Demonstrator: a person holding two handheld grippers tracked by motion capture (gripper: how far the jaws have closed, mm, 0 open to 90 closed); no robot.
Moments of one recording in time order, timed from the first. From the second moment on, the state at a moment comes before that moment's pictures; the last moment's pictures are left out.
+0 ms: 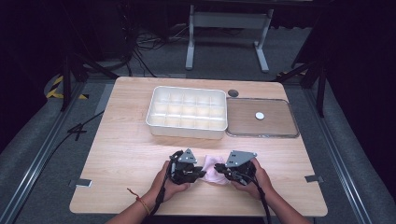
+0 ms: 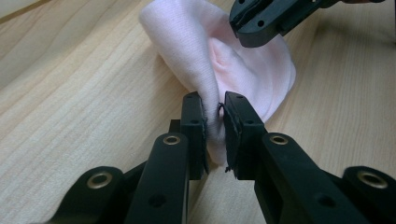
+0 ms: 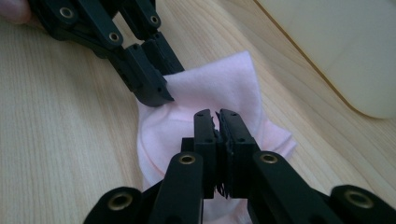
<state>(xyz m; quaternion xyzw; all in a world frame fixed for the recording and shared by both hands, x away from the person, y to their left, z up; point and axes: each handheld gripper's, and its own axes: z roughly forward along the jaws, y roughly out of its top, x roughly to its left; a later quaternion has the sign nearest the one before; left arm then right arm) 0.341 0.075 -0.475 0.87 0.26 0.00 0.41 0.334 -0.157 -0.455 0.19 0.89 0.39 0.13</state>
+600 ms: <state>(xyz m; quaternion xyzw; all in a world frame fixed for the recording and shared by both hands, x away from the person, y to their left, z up) 0.338 0.074 -0.465 0.86 0.25 0.02 0.44 0.335 -0.136 -0.469 0.17 0.91 0.35 0.13</state>
